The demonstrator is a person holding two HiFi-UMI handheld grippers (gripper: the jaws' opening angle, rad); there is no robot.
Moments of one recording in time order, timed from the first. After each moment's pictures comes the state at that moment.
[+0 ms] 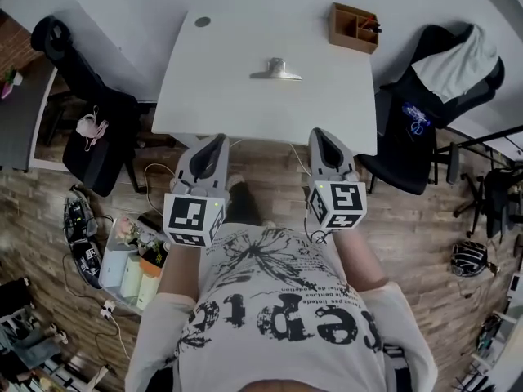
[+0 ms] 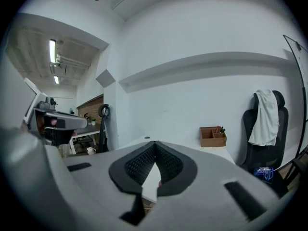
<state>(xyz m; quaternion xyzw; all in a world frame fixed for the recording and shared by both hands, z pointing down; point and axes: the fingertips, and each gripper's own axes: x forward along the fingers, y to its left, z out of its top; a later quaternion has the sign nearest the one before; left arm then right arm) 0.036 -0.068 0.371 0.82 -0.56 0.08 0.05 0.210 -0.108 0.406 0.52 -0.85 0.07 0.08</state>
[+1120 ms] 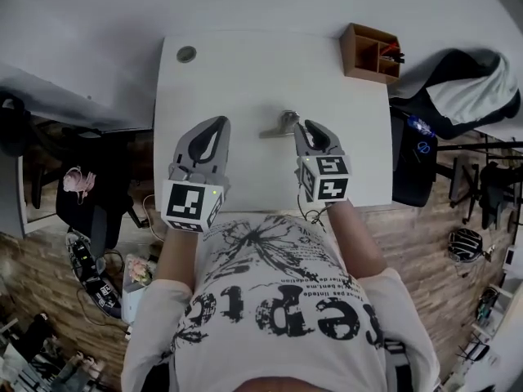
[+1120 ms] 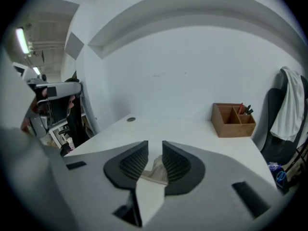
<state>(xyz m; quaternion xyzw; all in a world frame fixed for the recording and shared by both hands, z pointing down) -0.041 -0.370 0.407 0.87 -0.50 0.05 0.05 0.124 -0.386 0.528 0.53 -0.80 0.18 0.22</state>
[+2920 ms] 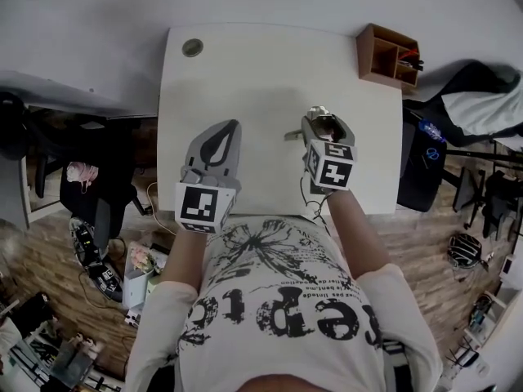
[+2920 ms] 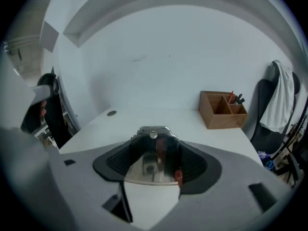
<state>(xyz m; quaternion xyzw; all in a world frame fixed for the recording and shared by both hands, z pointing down) -0.033 -0.399 0.440 0.85 -0.51 0.07 0.08 0.154 -0.438 0.569 0.58 -0.73 0.24 0.26</state>
